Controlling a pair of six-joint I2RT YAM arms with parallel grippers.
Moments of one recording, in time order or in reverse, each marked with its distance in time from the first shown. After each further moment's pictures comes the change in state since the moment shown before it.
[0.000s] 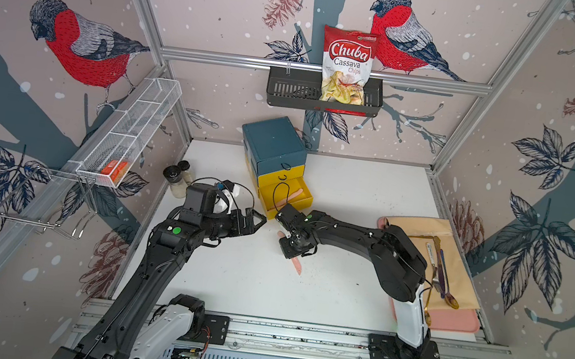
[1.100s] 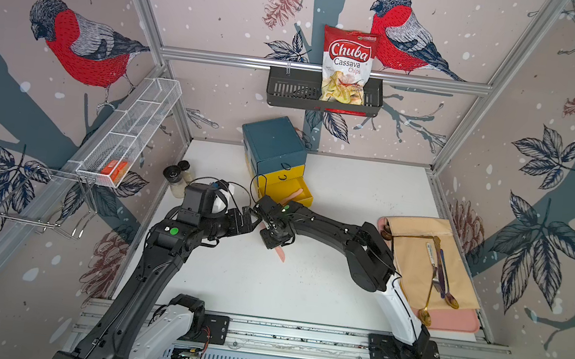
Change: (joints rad) left arm 0.000 -0.009 0.029 -0.054 -0.105 -0.031; right arm 0.045 0.259 0.431 -0.134 0.044 -0.053
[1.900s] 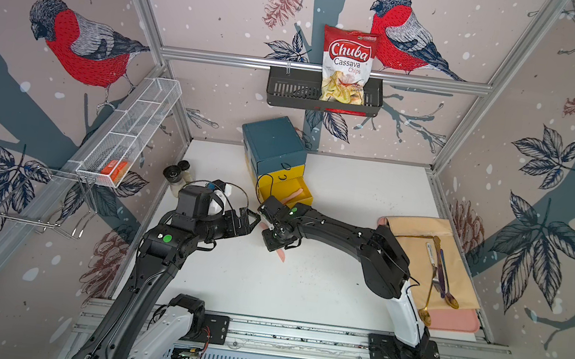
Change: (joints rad) left arm 0.000 -0.065 0.007 -0.023 -0.003 -0.002; right arm 0.021 -0.142 -0.138 0.069 -0.016 0.079
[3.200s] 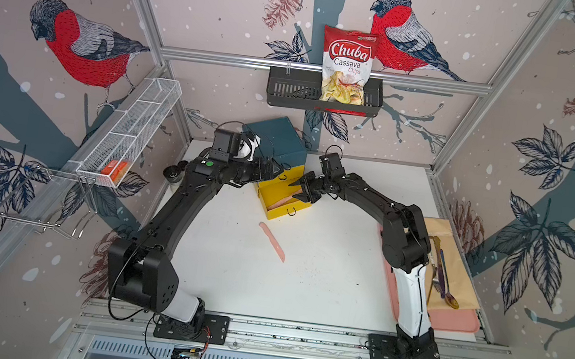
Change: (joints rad) left arm -0.005 0.660 0.495 0.180 0.082 0.105; right arm -0.482 0.018 0.010 0.447 -0.636 1.061
